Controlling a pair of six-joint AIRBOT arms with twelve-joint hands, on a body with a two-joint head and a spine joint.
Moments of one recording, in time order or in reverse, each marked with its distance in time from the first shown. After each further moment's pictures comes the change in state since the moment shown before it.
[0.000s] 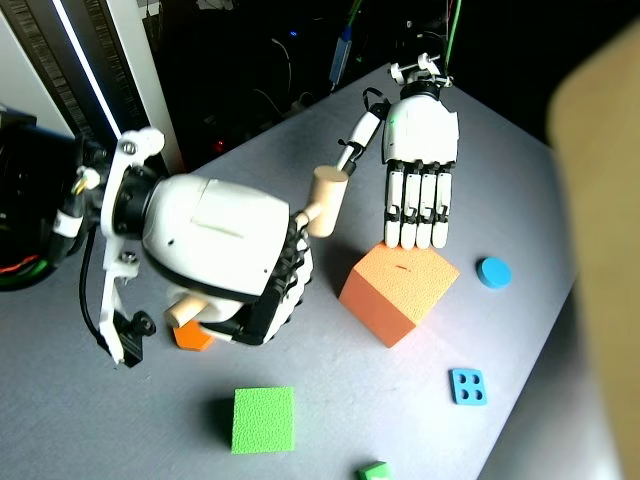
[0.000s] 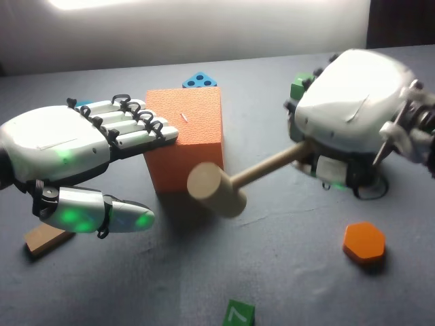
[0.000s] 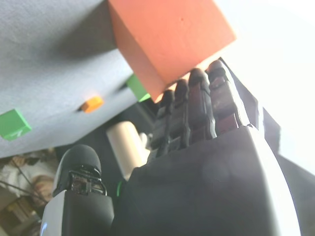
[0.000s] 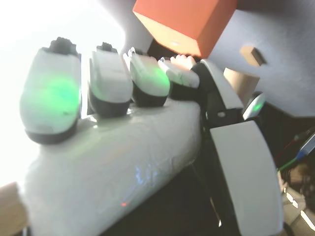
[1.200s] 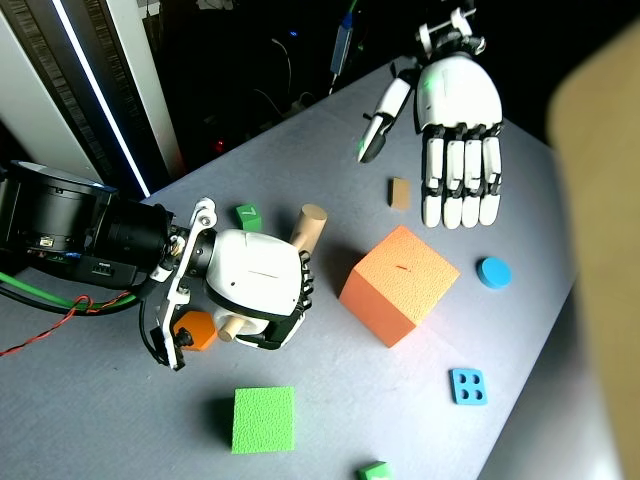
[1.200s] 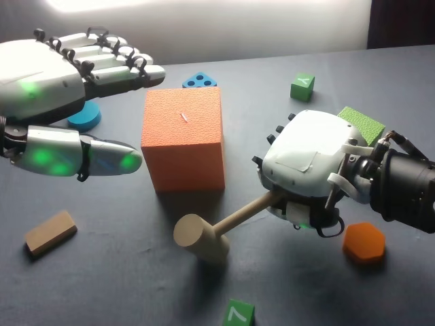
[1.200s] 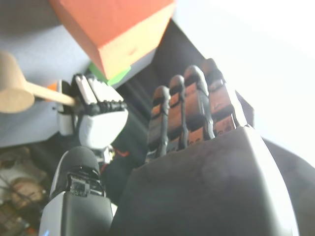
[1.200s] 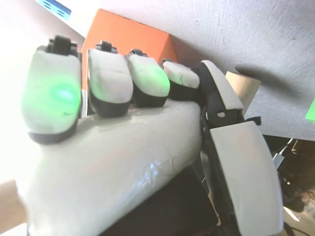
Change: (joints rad) left arm -0.214 0.124 -0.046 0.159 0.052 -0.162; right arm -0.123 -0.193 0.156 -0.094 -0.012 0.090
